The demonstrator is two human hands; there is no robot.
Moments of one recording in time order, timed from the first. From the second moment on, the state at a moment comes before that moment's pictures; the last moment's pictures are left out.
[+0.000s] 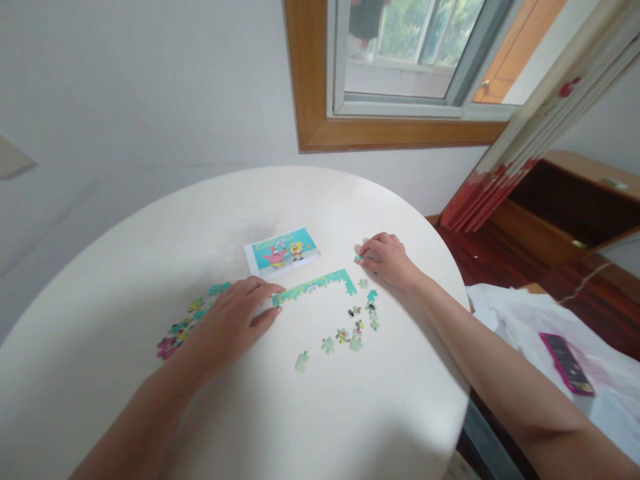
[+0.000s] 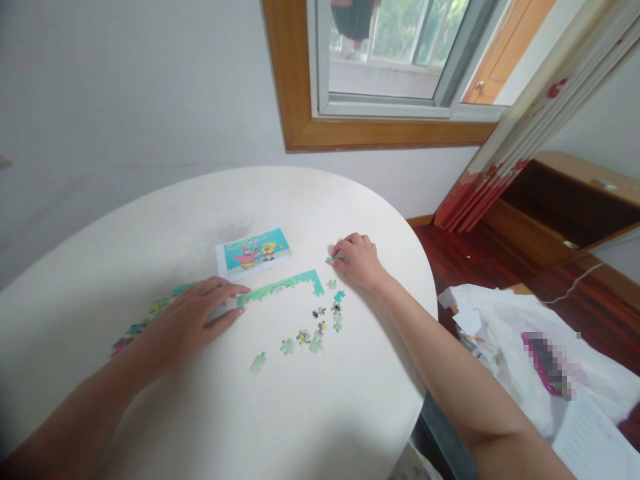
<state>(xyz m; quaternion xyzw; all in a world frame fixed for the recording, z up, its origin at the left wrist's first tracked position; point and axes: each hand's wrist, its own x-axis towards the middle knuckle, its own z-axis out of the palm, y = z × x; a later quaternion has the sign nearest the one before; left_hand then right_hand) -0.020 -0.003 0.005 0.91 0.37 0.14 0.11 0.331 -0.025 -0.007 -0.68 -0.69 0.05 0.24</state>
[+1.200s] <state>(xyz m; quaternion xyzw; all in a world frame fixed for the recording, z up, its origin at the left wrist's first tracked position) -0.022 -0.001 0.004 0.91 0.37 0.14 0.12 0.349 -0.041 0.004 -0.71 -0.67 0.01 0.23</state>
